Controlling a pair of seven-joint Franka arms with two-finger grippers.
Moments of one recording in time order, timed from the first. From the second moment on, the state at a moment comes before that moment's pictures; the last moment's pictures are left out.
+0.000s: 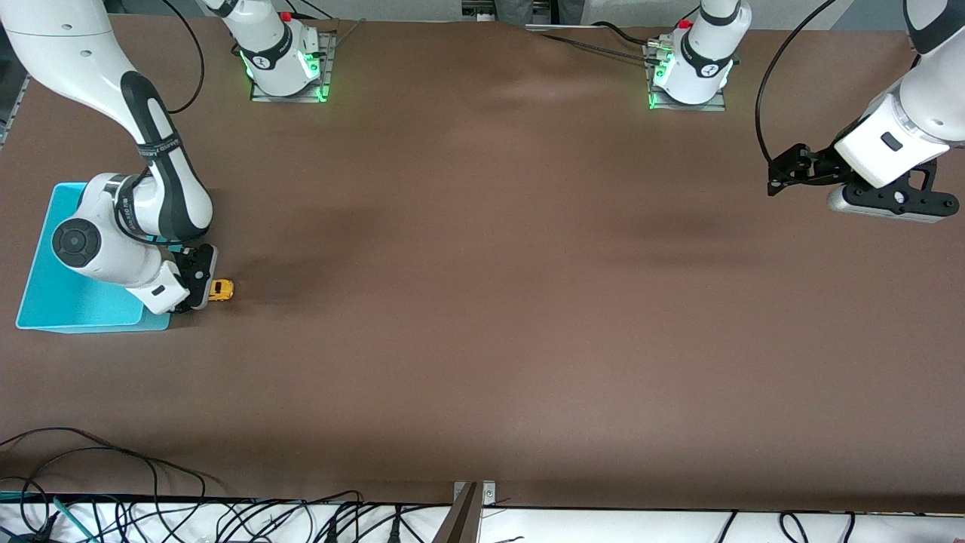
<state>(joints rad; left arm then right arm) 0.00 -0.01 -0.09 -1.68 -0.02 1.61 0.03 -0.03 0.51 -0.09 -1.96 -0.05 2.40 -1.56</state>
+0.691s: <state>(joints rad) 0.00 -0.01 -0.09 -1.68 -0.02 1.61 0.03 -0.02 0.37 -0.04 -1.74 -0.04 1.96 -1.49</state>
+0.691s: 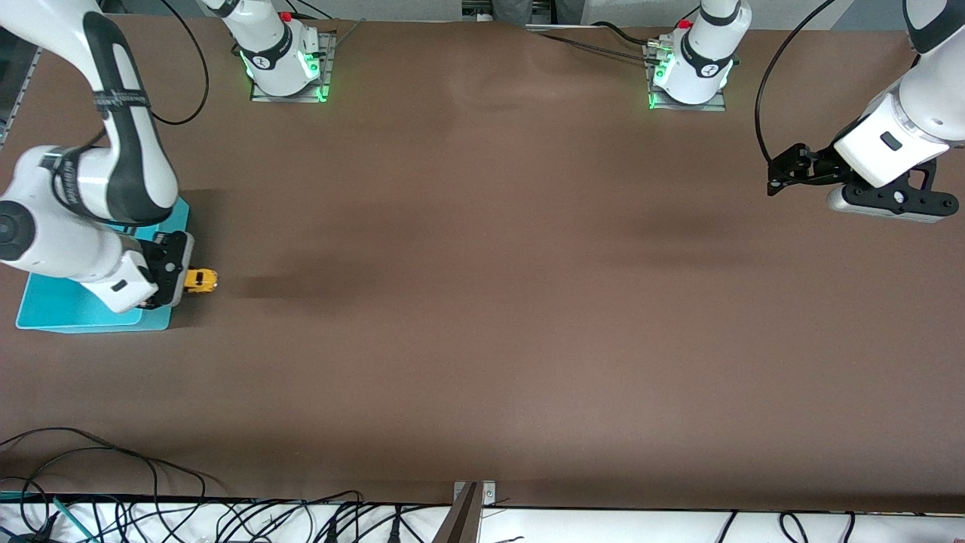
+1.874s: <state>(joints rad) 0.00 -0.01 -0.09 -1.68 -0.02 1.61 0.03 -0.13 0.45 -0.24 -1.80 -0.05 2.12 -1.74</state>
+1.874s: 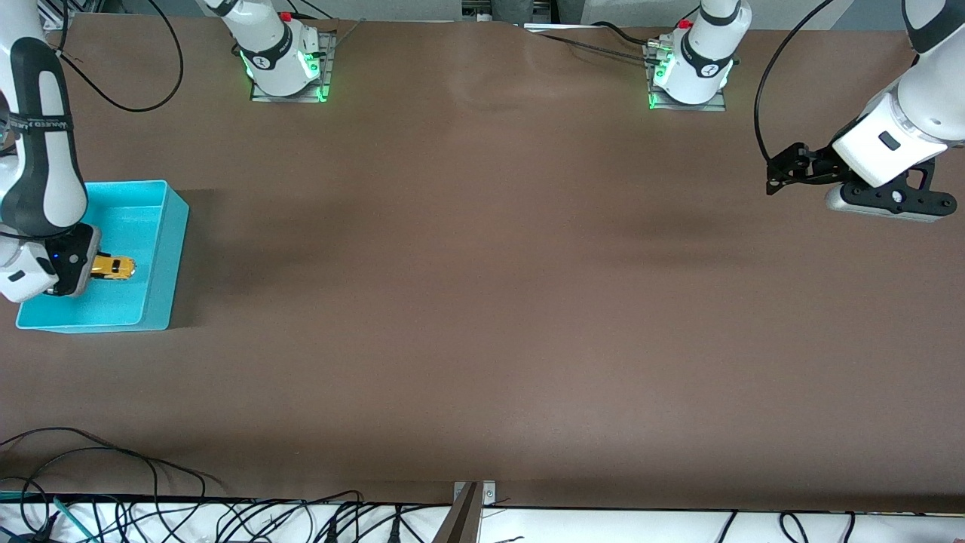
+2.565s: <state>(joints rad) 0.00 -0.01 -0.09 -1.68 -0.02 1.61 0.03 -0.20 0.48 -0.24 -1.97 -0.05 2.34 -1.79</state>
